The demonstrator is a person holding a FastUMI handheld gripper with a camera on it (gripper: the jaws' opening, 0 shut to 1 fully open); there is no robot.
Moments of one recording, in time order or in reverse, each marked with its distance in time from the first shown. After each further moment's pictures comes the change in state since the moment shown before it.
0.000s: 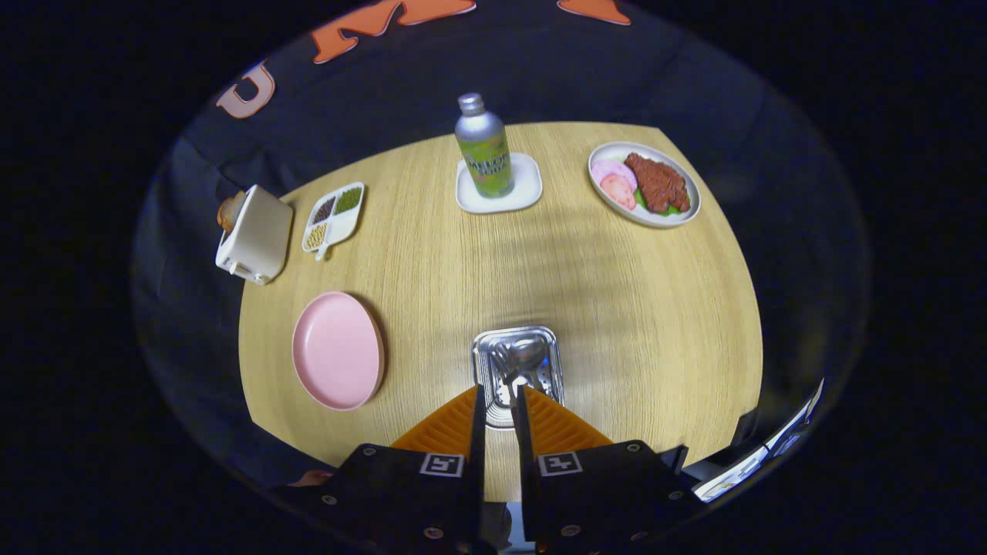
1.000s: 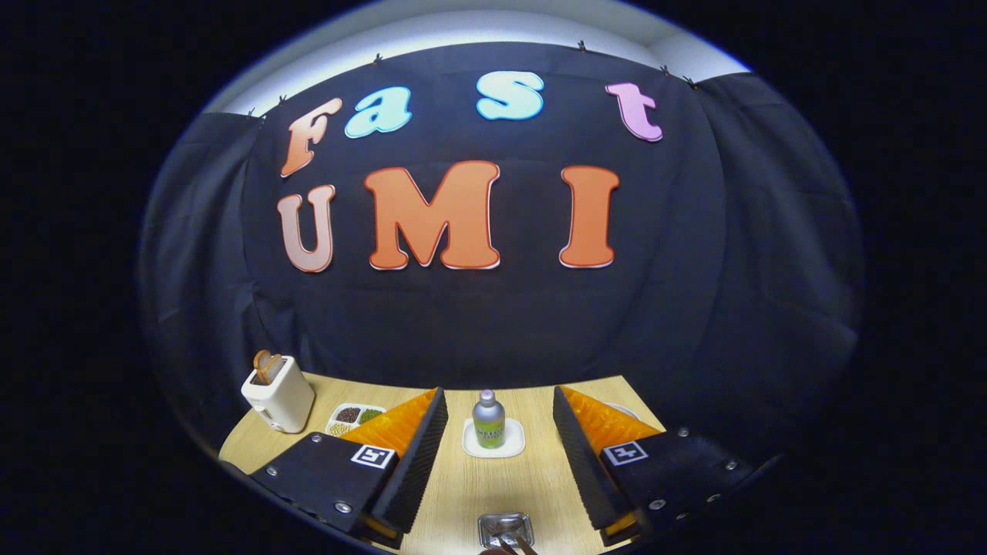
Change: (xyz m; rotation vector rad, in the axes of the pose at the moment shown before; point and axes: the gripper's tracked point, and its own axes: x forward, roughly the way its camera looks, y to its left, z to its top) arm -0.173 0.027 0.171 -0.088 -0.927 -0.066
